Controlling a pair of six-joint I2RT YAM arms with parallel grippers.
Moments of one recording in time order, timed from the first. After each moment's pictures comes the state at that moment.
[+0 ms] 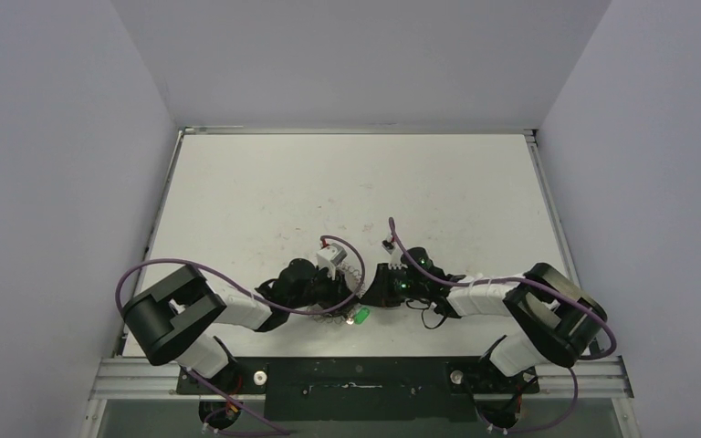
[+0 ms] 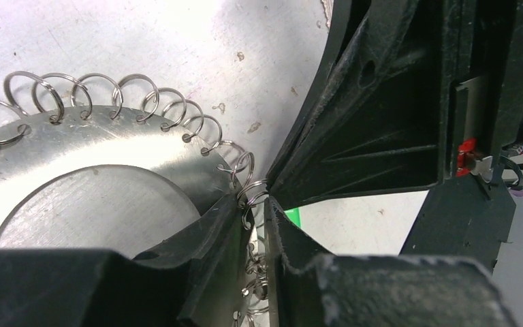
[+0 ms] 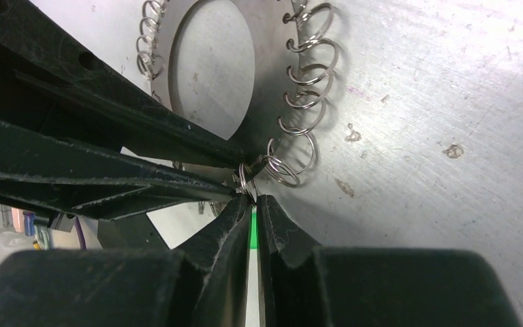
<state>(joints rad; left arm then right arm) -0.86 1.52 0.33 0.72 0.24 -0.52 0.75 1.49 0.41 0.41 -0.40 0.73</state>
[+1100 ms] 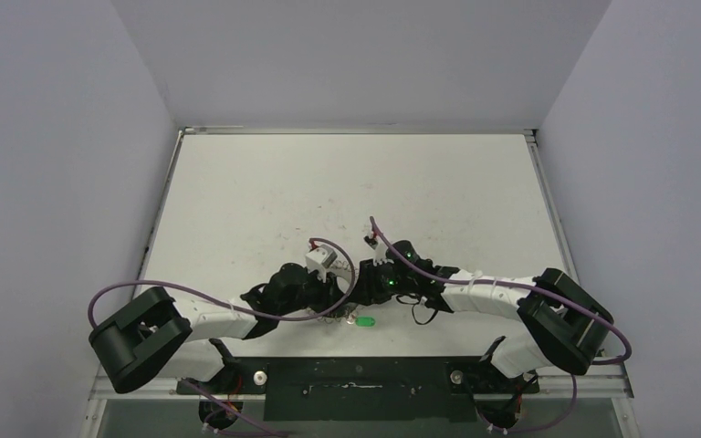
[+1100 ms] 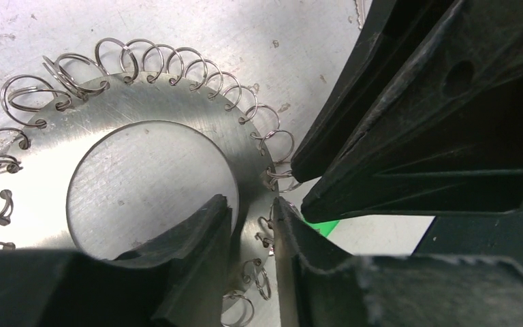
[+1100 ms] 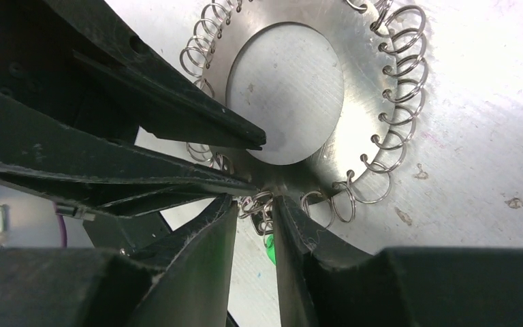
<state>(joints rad) -0.87 1.33 0.28 0.56 0.12 -0.47 0.84 1.43 0.55 0.20 -0.34 0.59</state>
